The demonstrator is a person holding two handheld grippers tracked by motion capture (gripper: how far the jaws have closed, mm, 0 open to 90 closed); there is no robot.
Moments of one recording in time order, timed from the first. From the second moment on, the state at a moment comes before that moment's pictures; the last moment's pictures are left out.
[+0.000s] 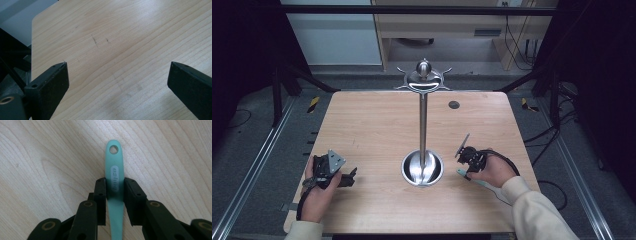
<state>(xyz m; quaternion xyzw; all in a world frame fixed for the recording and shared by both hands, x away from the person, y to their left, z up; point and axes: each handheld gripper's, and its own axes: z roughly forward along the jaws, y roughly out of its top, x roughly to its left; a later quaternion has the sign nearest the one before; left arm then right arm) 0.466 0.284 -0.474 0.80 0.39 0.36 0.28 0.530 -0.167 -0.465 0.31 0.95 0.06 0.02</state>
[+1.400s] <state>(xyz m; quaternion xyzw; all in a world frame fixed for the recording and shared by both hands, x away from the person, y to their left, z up) 0.466 0.282 -0.475 0.81 0.38 0.35 0.27 0.533 -0.200 -0.358 0.32 0.93 0.15 0.11</state>
